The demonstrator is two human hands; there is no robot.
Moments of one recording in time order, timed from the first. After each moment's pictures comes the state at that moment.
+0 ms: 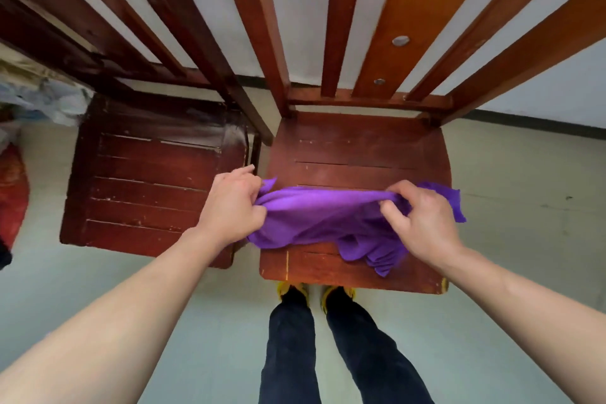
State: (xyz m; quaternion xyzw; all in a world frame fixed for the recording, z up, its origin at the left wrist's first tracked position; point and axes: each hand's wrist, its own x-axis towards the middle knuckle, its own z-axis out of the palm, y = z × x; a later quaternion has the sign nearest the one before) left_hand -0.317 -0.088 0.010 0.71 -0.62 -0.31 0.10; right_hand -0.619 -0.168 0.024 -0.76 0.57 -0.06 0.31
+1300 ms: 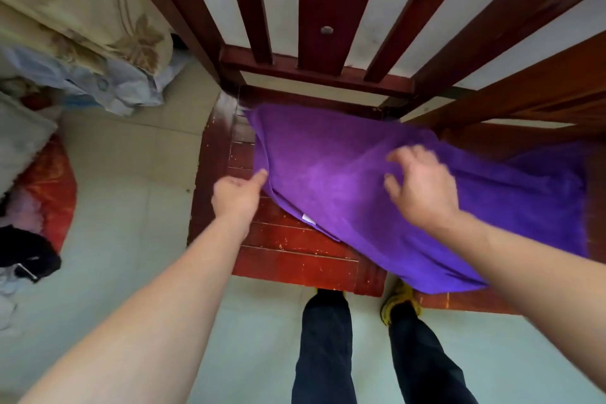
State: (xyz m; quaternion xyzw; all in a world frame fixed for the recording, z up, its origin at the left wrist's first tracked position) left_hand -0.022 -0.042 -0.077 0.88 0.02 -0.42 0.23; right_hand -0.281 -0.149 -0.037 -0.79 0.57 0.10 0.21
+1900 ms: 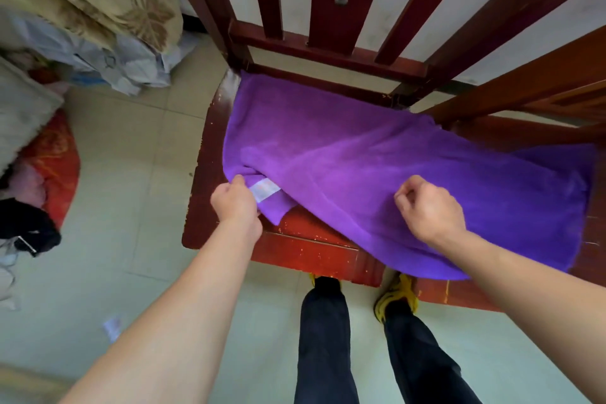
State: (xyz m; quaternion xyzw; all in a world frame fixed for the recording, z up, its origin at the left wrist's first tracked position) left_hand -0.048 -0.015 -0.085 0.80 0.23 -0.36 0.42; right_hand -0.313 -0.113 -0.060 -0.69 0.63 0.18 0.29
